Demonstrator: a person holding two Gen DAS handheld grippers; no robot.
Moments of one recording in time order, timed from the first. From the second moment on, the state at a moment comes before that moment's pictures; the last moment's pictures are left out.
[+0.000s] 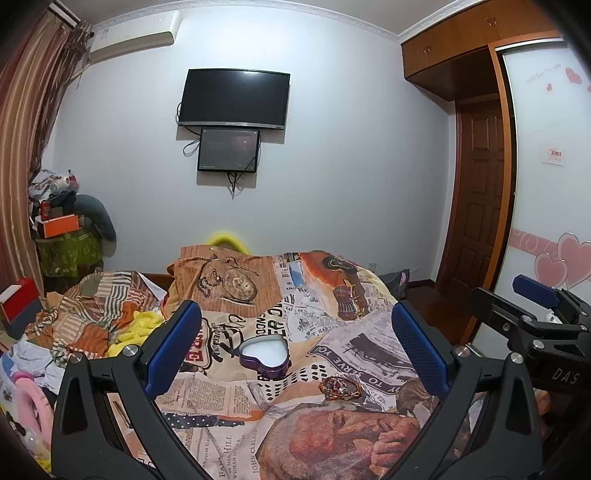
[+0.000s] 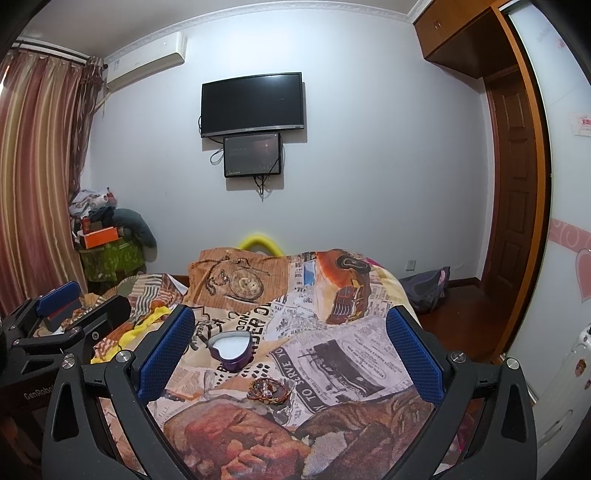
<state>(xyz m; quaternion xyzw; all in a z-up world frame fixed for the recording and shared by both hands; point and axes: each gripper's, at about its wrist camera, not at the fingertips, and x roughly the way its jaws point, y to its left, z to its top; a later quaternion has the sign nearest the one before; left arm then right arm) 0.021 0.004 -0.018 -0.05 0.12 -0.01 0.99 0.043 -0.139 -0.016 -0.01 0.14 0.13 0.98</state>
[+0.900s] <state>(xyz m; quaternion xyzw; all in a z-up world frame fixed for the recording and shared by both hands) 0.142 0.046 -0.123 -0.07 0.32 0.02 0.94 0.133 -0.139 -0.109 -0.06 0.32 0.14 0.94</state>
